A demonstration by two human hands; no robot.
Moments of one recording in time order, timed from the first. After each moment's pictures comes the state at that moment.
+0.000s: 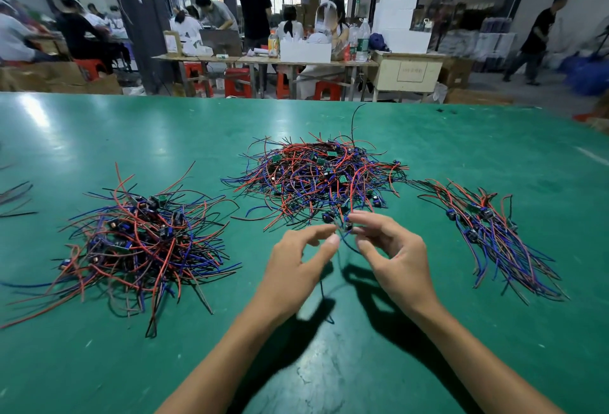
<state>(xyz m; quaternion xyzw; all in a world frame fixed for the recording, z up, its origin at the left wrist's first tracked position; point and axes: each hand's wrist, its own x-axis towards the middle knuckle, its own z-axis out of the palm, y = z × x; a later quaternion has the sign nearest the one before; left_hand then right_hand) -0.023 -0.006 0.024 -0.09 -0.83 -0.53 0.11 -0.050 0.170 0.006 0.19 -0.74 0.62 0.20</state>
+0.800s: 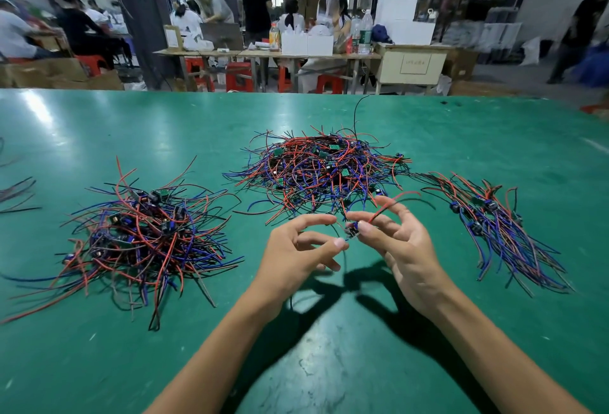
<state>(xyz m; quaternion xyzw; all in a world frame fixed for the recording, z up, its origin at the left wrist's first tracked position) -0.020 -0.010 0.033 -0.07 -0.69 -0.72 -0.02 -0.043 0.172 0.026 0.11 -0.57 0.81 0.01</state>
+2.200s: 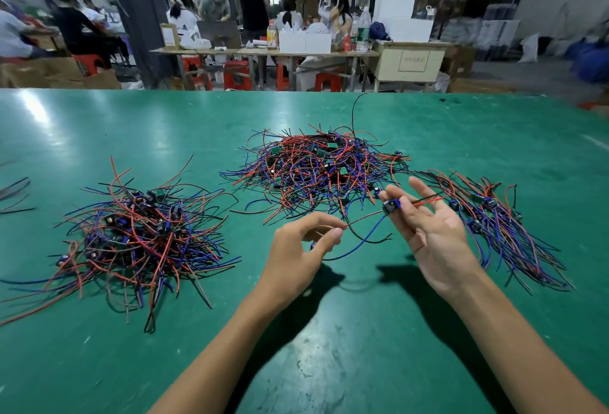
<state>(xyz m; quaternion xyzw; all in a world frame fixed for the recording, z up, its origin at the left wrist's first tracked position) -0.040 -0.005 0.013 -0.17 -0.79 -0.57 0.15 -0.051 0.197 0.047 0.03 -0.45 0.89 0.06</state>
